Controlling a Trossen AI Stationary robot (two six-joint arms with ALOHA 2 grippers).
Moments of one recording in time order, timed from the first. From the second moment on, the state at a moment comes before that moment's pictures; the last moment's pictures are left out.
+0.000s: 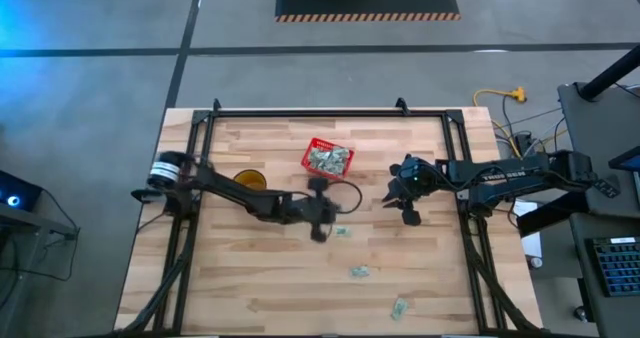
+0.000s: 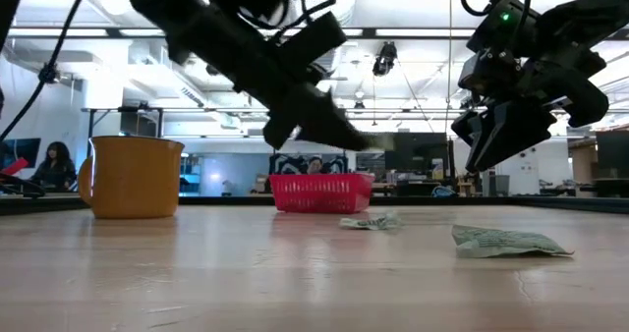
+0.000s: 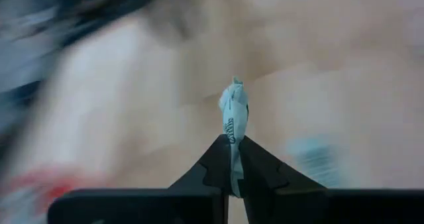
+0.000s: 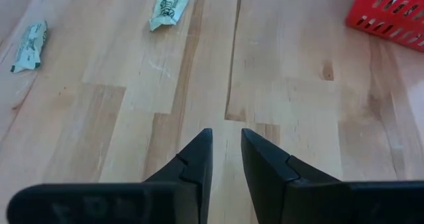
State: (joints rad) left arm -0.16 1.84 1.01 0.28 -0.30 0.30; right arm -0.17 1.11 0.41 -0.14 -0.26 -0.16
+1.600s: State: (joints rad) left arm 0.04 1.69 1.01 0.02 -0.71 0.30; right arm -0.15 1.11 0.30 0.23 -0.38 -0.15
